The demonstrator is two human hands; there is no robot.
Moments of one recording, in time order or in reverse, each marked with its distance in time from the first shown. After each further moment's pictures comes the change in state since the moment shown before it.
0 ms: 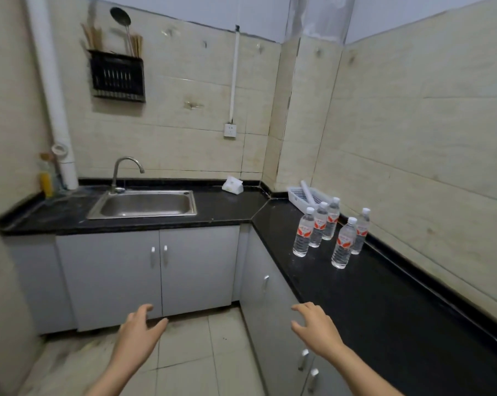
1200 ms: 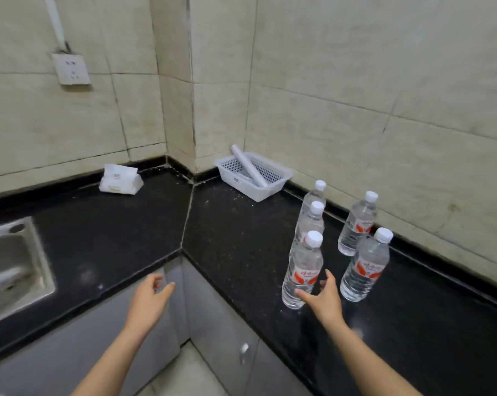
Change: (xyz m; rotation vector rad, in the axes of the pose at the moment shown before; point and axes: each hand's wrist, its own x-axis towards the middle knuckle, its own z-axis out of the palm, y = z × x) left_hand 0.526 0.190 0.288 -0.139 -0.429 0.216; right_hand 0.450 0.127 0.037 0.759 0.528 0.807
